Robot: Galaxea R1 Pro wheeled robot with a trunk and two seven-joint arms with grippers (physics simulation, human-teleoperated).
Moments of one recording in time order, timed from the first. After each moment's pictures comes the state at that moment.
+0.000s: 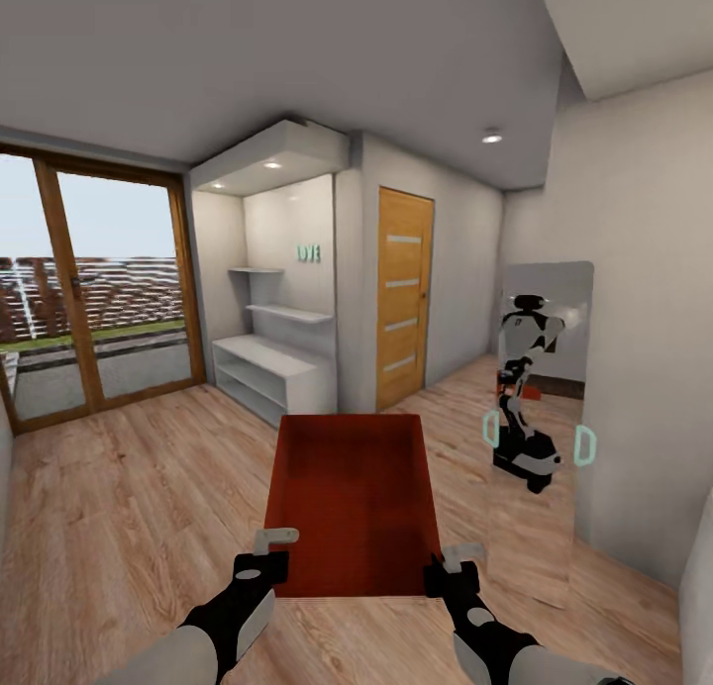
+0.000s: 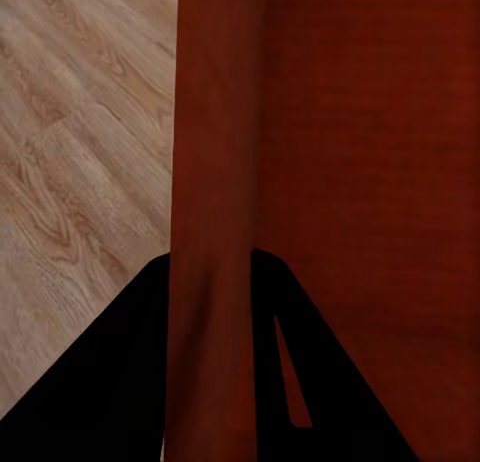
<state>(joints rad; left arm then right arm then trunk) -0.63 -0.12 -0.13 -0.25 0.11 0.02 0.27 -0.64 0.09 0.44 -0.05 -0.31 -0.38 -0.13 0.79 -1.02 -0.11</state>
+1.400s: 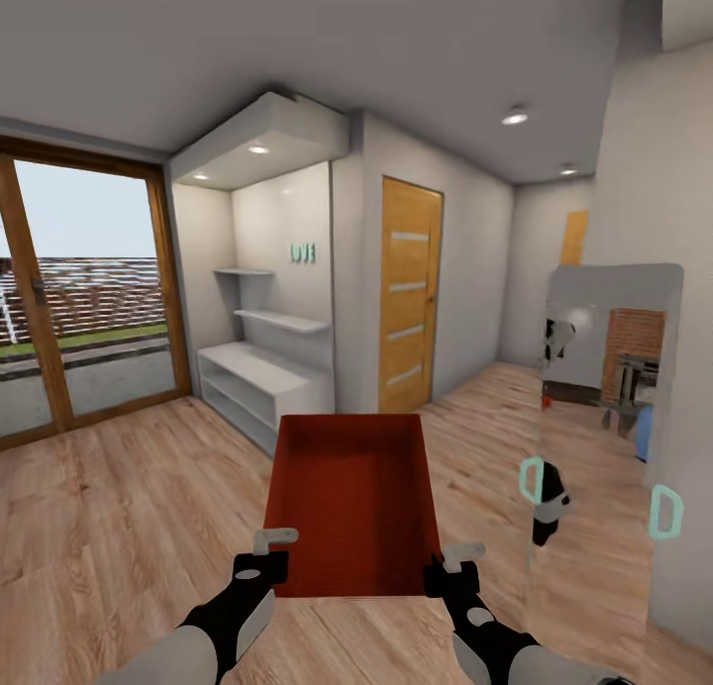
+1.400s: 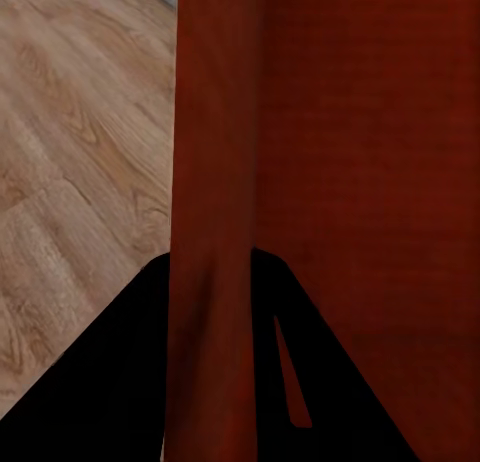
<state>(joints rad) -0.63 -0.12 -0.13 -0.25 0.12 0.02 0.27 -0.64 0.09 0.44 -0.05 -0.31 -0.38 -0.13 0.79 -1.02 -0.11</state>
